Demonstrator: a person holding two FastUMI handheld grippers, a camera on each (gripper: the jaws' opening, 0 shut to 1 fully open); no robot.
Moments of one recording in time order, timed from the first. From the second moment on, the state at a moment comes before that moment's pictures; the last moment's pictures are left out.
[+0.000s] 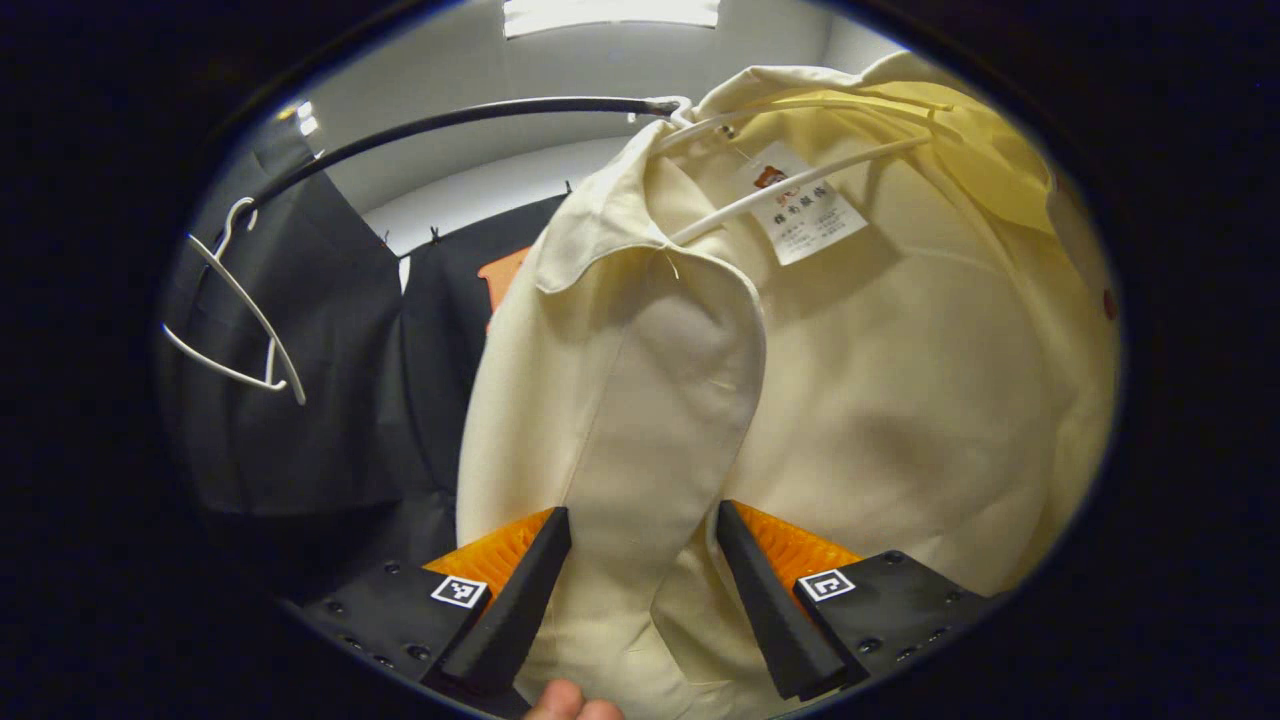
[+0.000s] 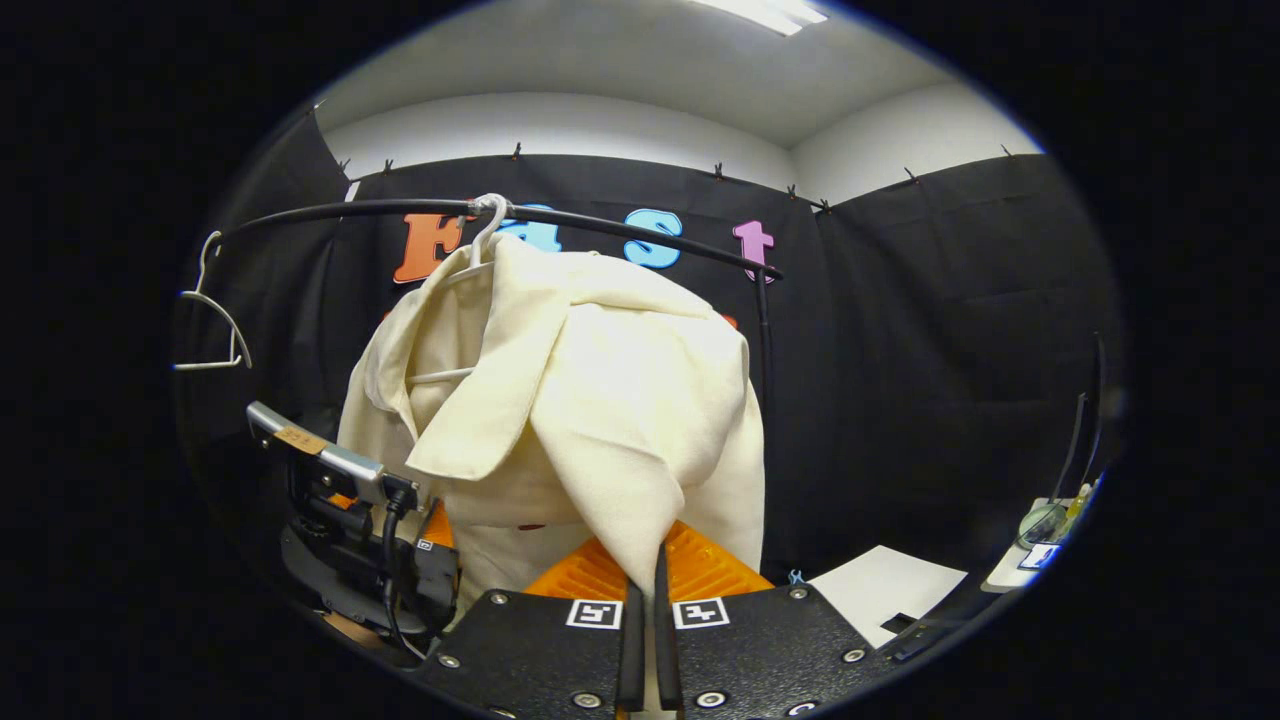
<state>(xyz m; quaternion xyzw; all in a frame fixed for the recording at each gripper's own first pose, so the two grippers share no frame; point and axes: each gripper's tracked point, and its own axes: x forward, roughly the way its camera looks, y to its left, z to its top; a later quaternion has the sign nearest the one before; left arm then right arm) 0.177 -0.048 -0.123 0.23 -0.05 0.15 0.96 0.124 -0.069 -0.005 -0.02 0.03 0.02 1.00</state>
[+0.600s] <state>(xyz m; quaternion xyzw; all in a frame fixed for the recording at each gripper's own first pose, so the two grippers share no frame) 0.140 0.025 -0.045 0.29 -0.13 0.25 0.91 0.122 -0.058 -0.004 -0.02 0.02 0.02 1.00</state>
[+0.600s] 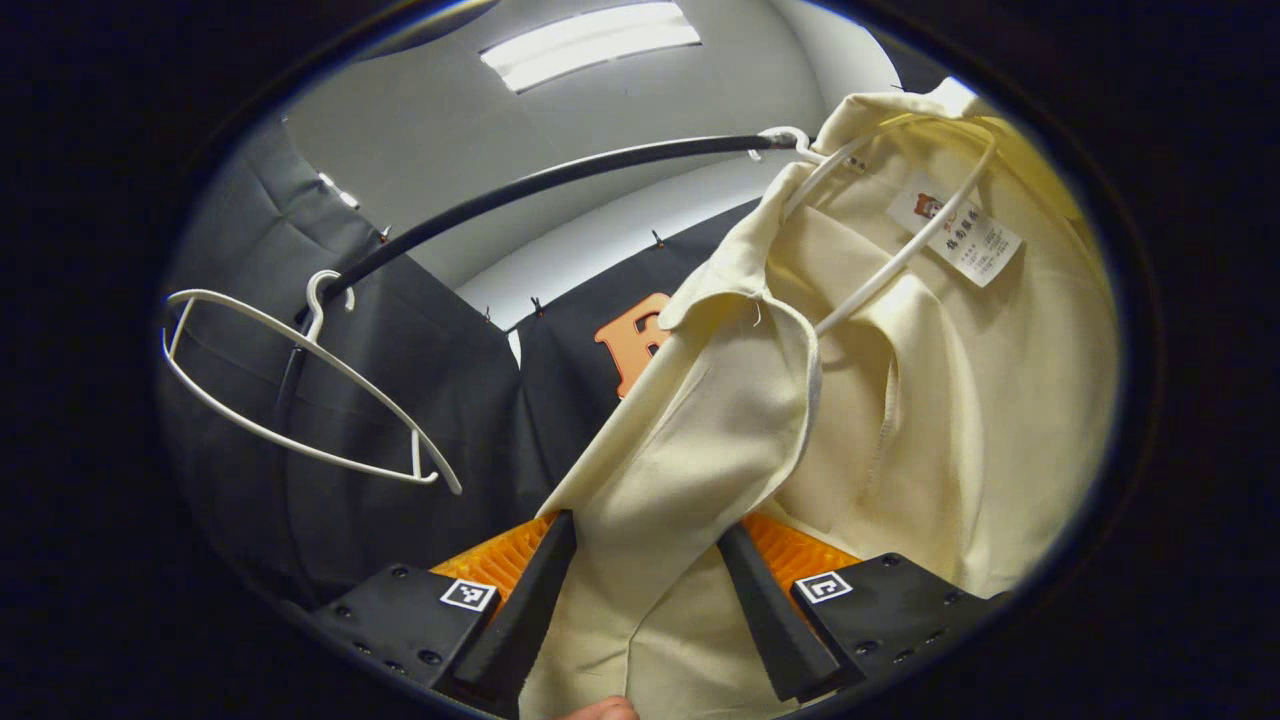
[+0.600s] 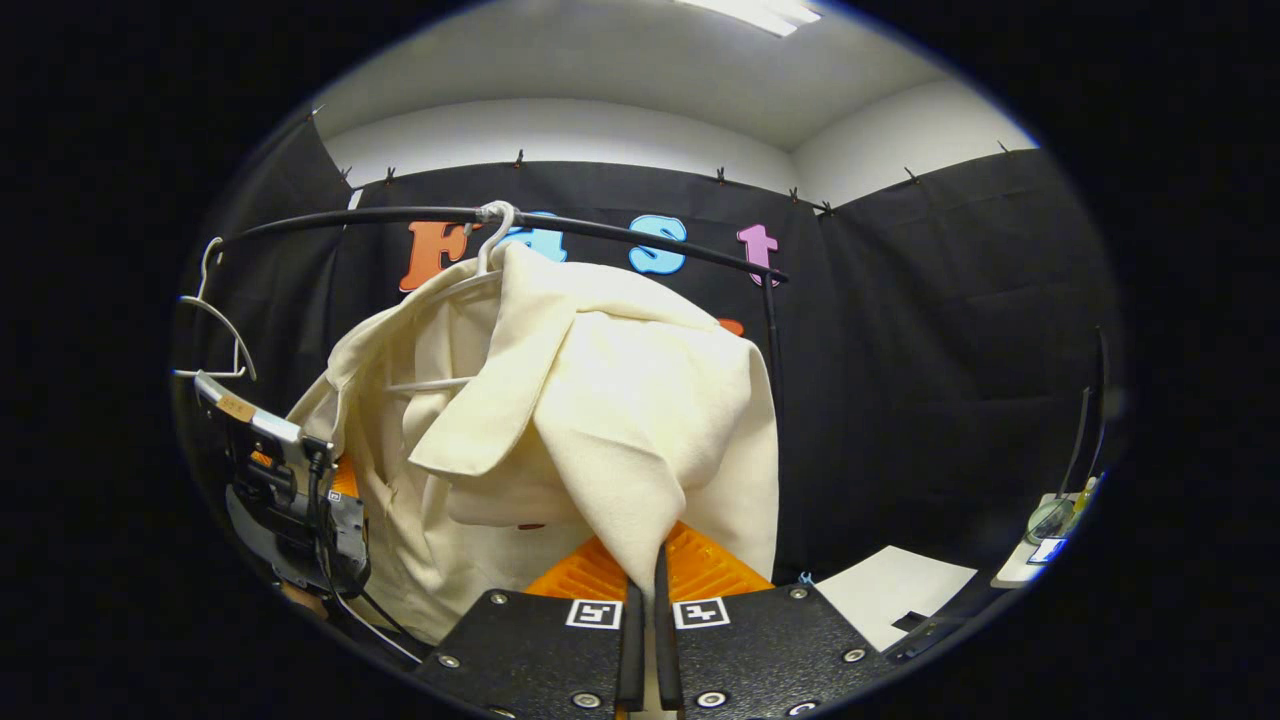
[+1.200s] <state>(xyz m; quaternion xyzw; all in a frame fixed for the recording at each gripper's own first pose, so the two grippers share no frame) 0.124 -0.003 -0.048 0.26 -0.15 0.19 0.93 0.112 -0.054 -0.003 -0.03 0.02 0.03 1.00</state>
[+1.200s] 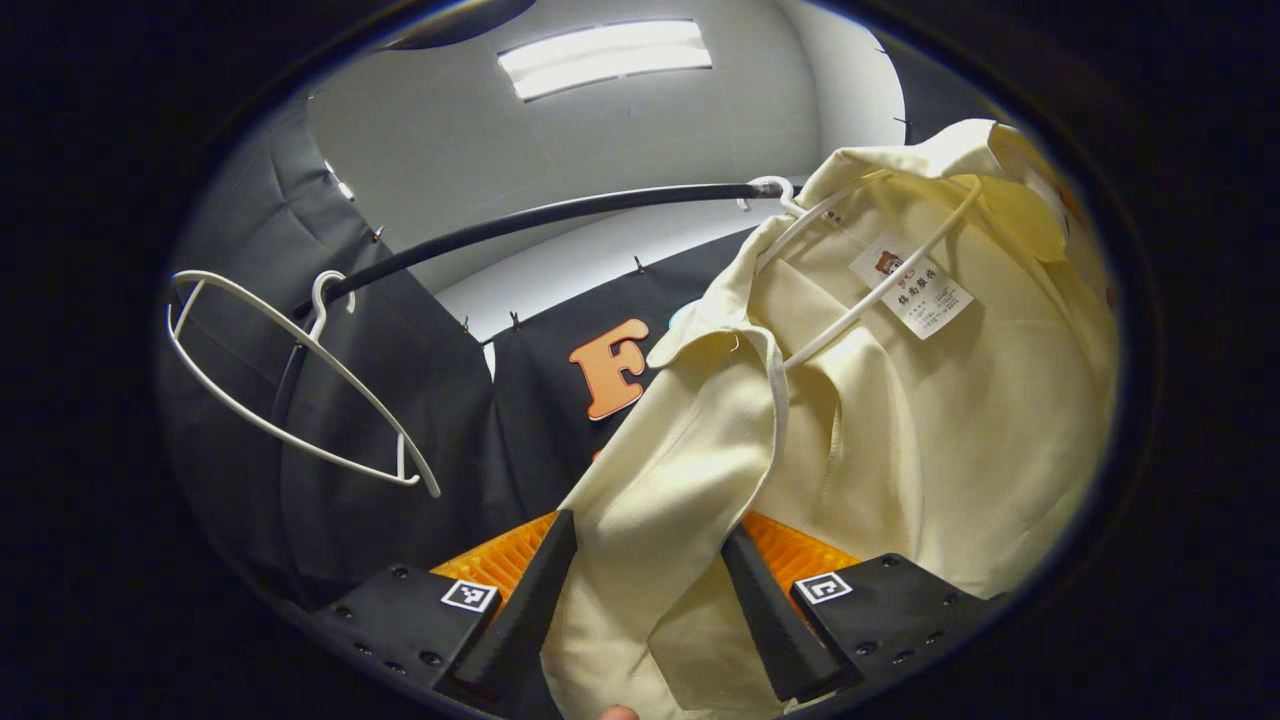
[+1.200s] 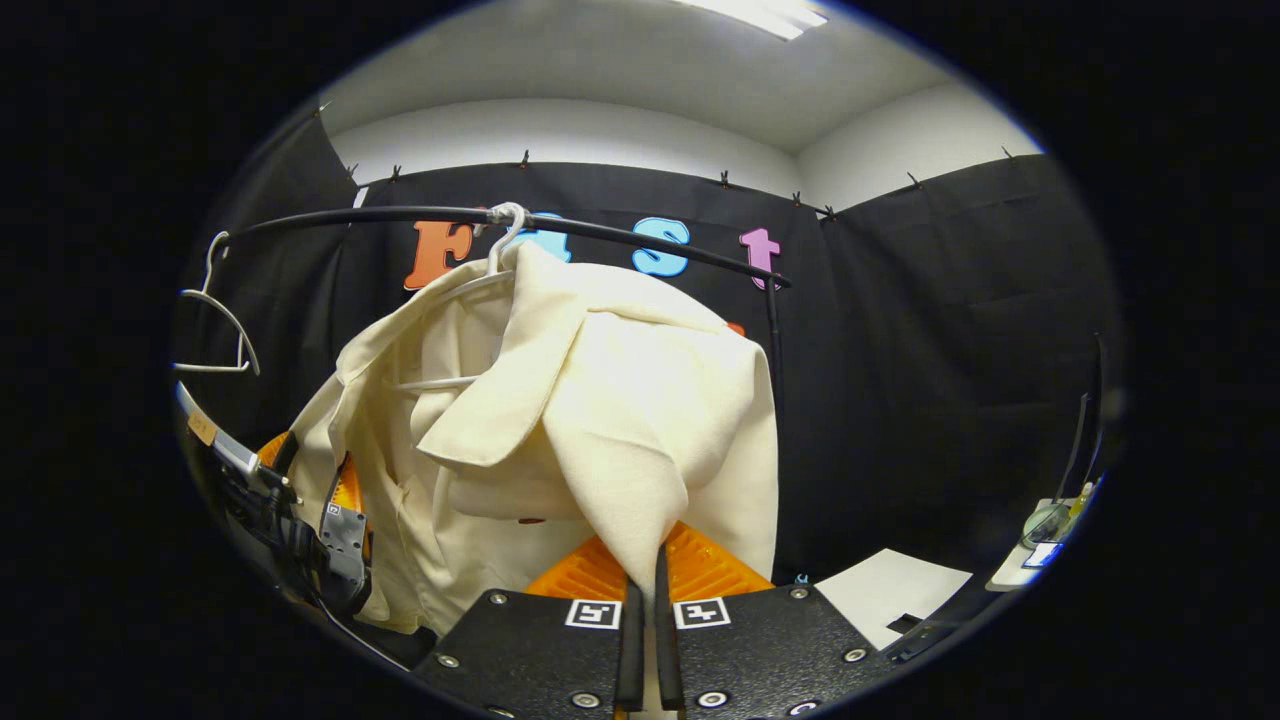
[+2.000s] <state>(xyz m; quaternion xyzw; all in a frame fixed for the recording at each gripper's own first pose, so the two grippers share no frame) 0.186 -0.029 -0.116 0.24 -0.07 0.11 0.96 0.113 -0.047 0.000 -0.03 0.02 0.04 1.00</state>
